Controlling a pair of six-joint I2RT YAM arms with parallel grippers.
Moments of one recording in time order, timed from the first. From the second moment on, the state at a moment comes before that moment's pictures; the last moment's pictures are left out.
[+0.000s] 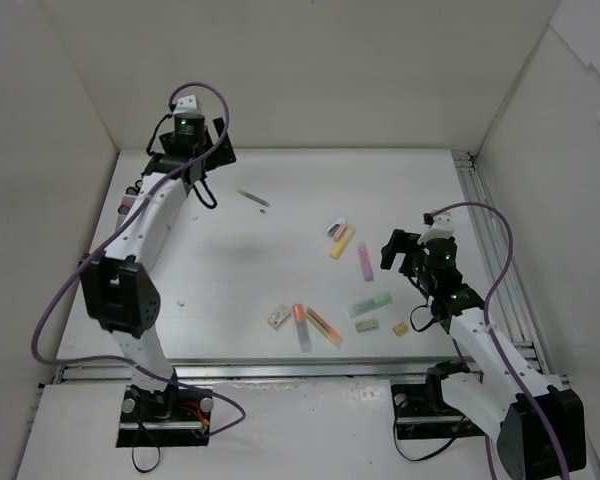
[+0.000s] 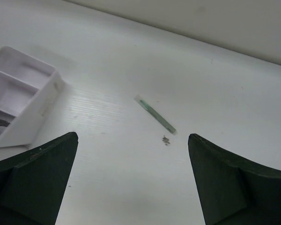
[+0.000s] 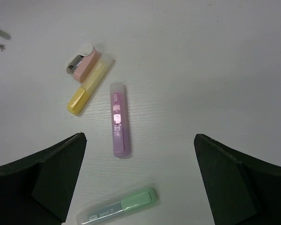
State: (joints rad) left arm -0.19 1.73 1.68 -0.43 -0.21 -0.36; right arm 0.20 0.93 0.47 0.03 0.05 0.29
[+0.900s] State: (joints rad) left arm -0.24 2.56 2.37 -0.73 -0.12 -0.86; right arm 0.20 0.92 0.50 -0.10 0.43 0.35
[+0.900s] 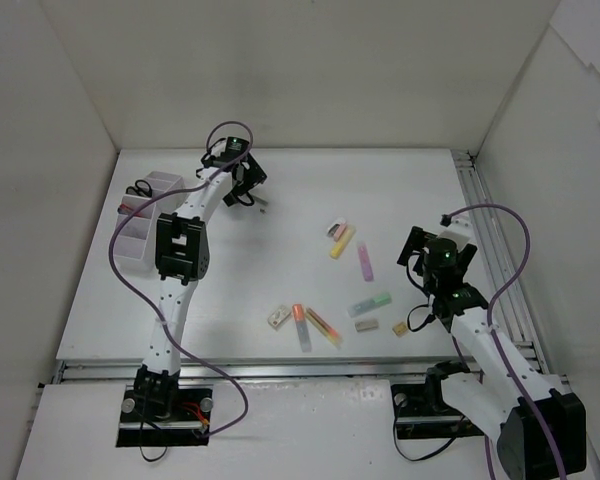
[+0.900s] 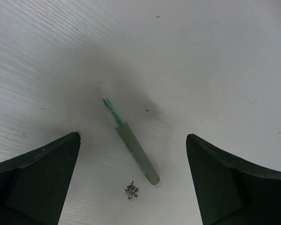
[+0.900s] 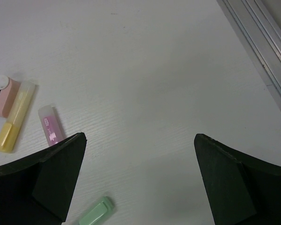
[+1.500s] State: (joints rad) left arm -0.24 2.64 2.52 -0.91 -0.25 -0.85; right arm 0.20 0.93 0.50 -0.11 0.46 0.35
